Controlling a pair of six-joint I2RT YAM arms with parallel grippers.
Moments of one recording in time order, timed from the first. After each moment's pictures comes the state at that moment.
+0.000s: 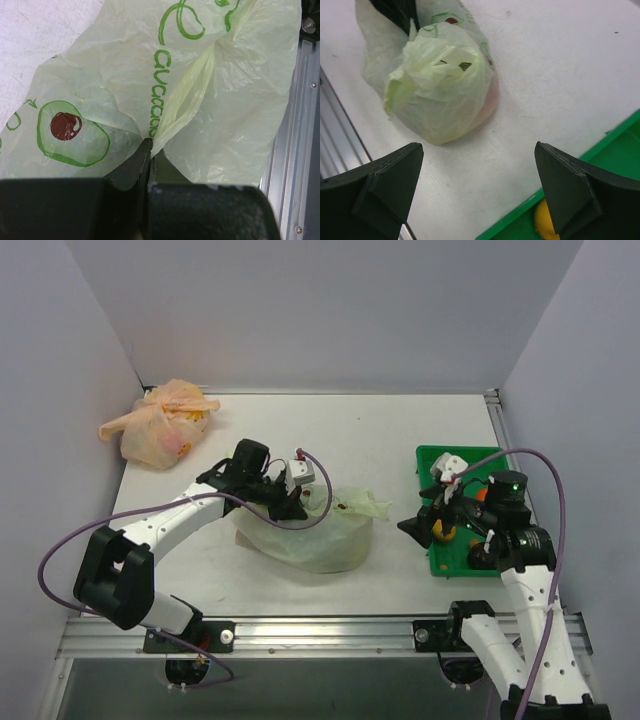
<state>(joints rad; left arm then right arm) -0.52 1.45 0.99 -0.38 0.77 0.40 0.06 0.75 0.83 -0.68 -0.82 -0.43</state>
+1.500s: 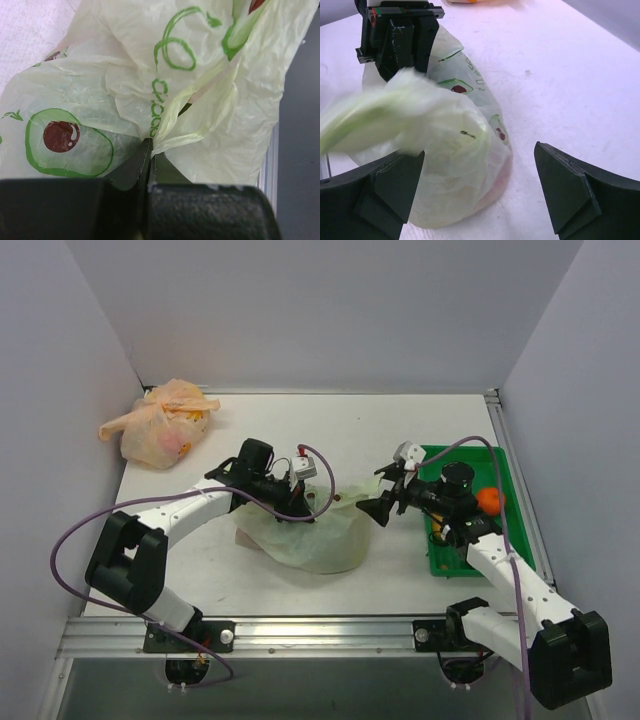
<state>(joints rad) -0.51 1.54 0.99 -0.29 0.90 0.29 0.35 1.01 0.55 0.22 -0.70 -0.12</state>
